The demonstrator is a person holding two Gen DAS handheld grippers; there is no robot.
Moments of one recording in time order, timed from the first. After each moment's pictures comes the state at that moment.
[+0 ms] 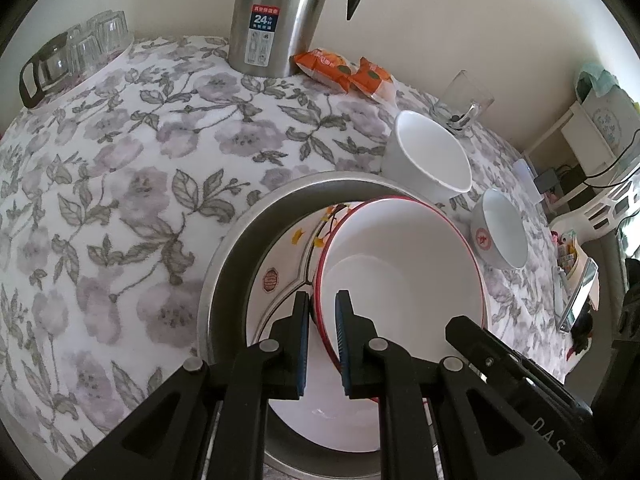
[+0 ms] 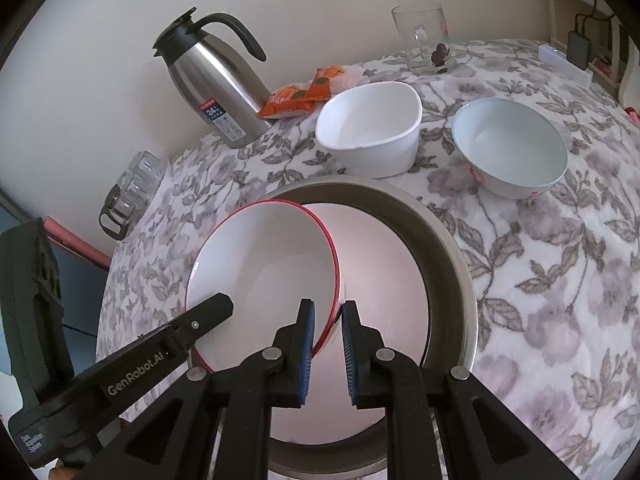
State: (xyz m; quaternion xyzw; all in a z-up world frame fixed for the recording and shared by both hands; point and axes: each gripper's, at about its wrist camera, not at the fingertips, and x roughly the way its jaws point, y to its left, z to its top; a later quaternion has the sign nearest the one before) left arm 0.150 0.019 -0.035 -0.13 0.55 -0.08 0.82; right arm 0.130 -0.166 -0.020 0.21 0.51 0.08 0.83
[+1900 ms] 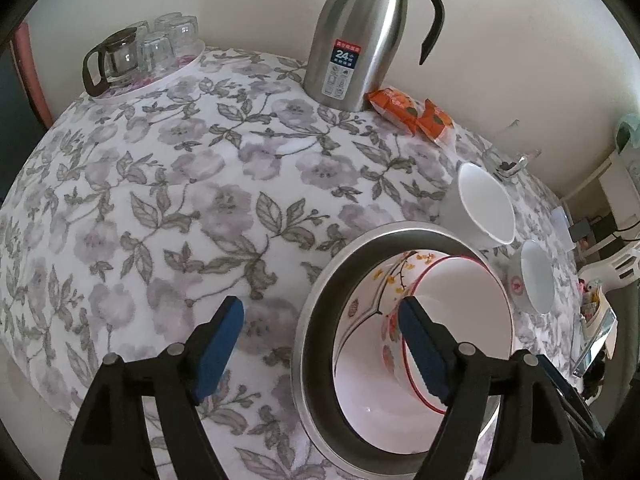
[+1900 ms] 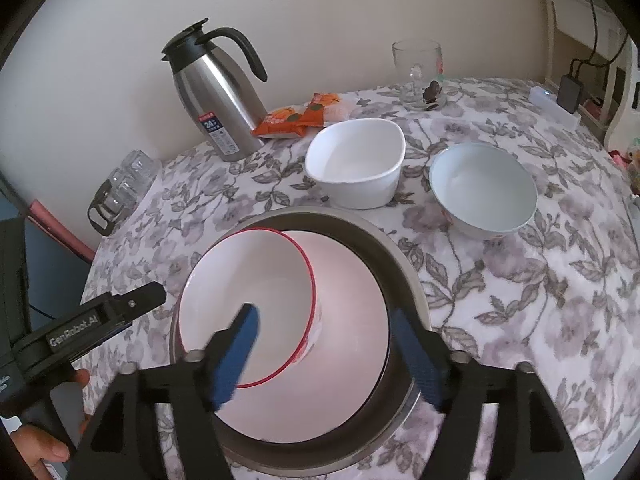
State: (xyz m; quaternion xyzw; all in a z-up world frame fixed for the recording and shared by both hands) left arm 0.147 0.064 -0.008 -0.15 0.53 0.02 0.83; right arm 0.126 -0.177 0.002 0.15 0.48 0.06 0.86
